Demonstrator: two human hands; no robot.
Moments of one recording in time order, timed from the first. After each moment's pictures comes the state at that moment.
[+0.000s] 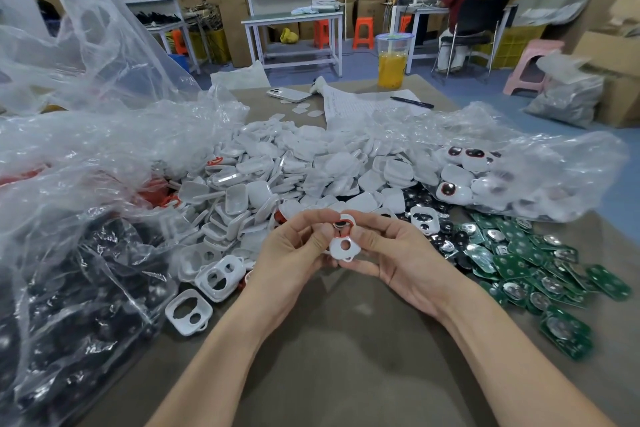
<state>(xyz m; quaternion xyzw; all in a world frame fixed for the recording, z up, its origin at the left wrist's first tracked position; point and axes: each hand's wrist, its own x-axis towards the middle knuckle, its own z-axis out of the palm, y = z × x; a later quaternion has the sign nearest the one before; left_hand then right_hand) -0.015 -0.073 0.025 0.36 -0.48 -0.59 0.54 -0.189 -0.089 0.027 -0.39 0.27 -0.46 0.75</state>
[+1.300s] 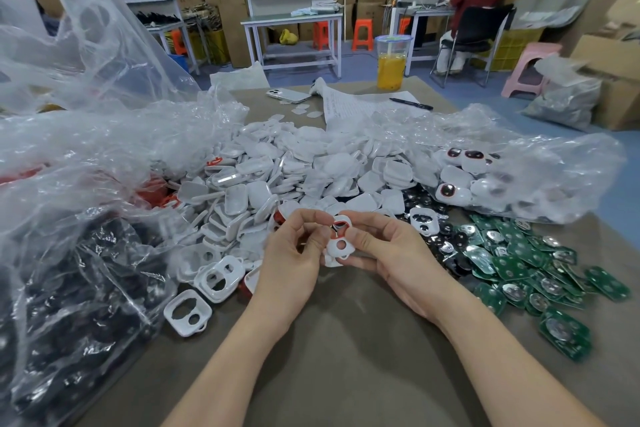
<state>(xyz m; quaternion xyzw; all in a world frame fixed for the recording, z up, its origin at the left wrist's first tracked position) -0.021 -0.074 0.020 0.48 -0.56 -0.41 0.55 -0.182 -0.093 0.018 -0.44 0.33 -0.50 0.67</state>
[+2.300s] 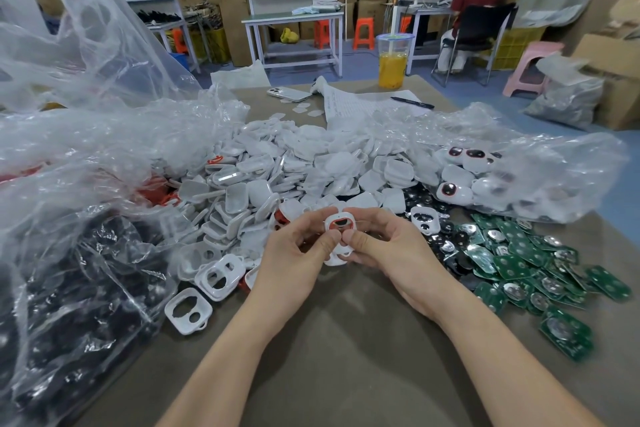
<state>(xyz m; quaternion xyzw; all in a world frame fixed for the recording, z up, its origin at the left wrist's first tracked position) -0.016 -0.075 0.019 0.49 -0.57 -0.42 0.51 -0.183 -0.091 0.018 -0.49 0.36 -0.50 0.62</state>
